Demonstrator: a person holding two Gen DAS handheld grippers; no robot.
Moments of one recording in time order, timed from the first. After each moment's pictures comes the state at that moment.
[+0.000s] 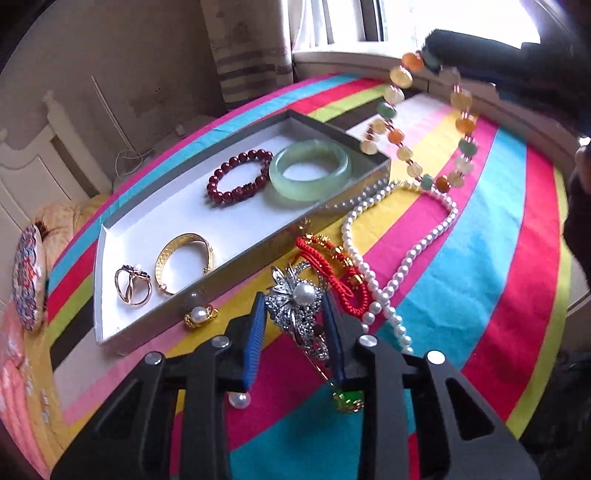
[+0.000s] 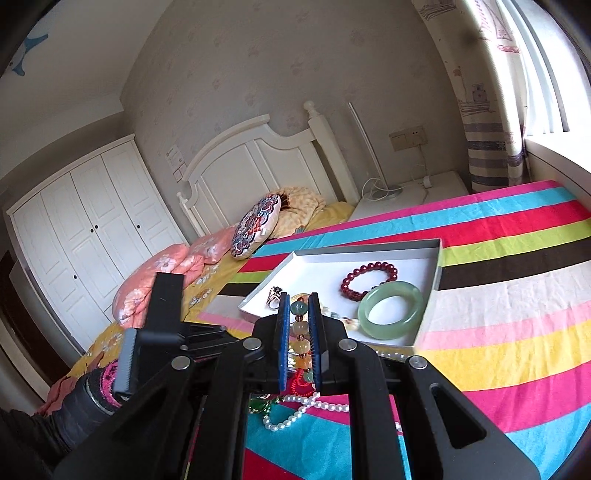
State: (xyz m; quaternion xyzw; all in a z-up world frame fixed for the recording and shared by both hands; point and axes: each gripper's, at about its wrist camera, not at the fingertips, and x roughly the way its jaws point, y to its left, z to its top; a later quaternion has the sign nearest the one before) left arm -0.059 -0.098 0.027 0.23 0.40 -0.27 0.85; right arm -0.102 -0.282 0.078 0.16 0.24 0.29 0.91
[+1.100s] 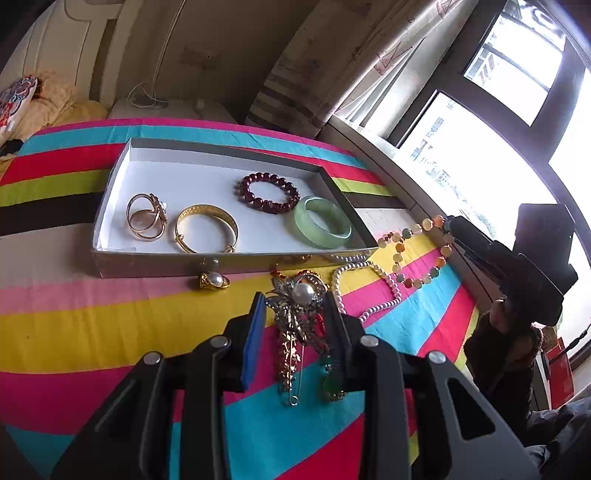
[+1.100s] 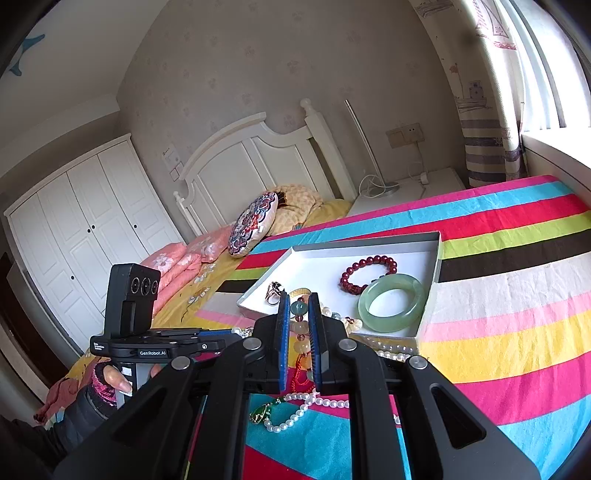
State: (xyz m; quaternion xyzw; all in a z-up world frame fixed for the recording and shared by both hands) left arm -0.052 -0.002 0.044 -0.09 0.41 -0.32 0.85; right arm -0.103 -0.277 0.073 0.16 0.25 0.28 0.91
